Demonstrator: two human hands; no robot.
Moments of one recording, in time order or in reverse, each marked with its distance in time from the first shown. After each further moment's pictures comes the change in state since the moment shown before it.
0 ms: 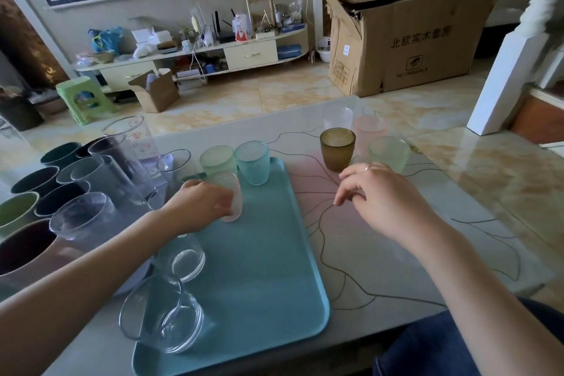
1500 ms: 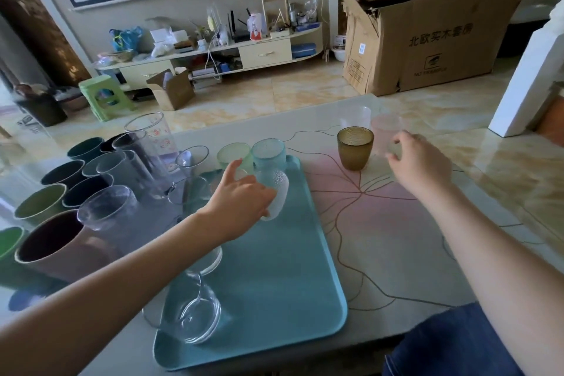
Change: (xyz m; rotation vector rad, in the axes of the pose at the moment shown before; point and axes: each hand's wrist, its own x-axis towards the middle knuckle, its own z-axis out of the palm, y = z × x) left_hand -0.008 0.045 -0.009 0.356 0.074 0.112; right_hand 0.076 0.070 0.020 -0.208 0.250 0.335
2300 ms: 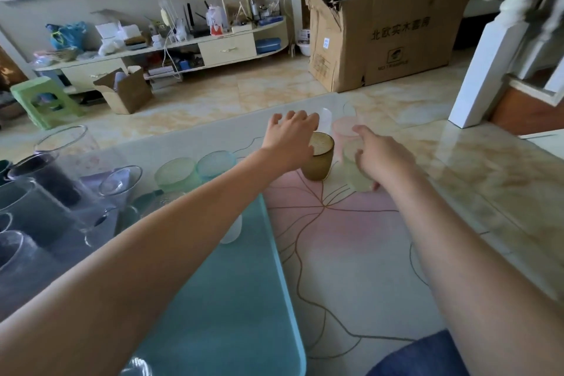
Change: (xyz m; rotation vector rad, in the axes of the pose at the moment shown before) left_hand 0.200 0.073 -0.043 -0.381 0.301 0.032; right_hand 0.047 0.016 0.003 -0.015 -0.199 0.066
